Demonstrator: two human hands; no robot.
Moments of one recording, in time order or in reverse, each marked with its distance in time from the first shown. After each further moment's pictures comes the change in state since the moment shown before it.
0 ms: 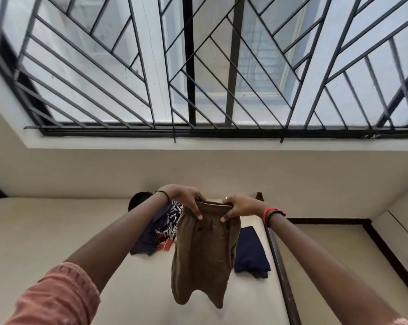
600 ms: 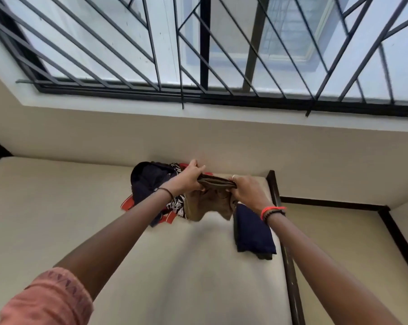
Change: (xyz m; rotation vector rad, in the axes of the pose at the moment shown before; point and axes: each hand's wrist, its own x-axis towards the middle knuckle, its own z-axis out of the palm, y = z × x) left_hand 0.066 -0.056 0.039 0.005 0.504 -0.051; right_hand 0.066 0.041 0.047 -0.172 0.516 -0.055
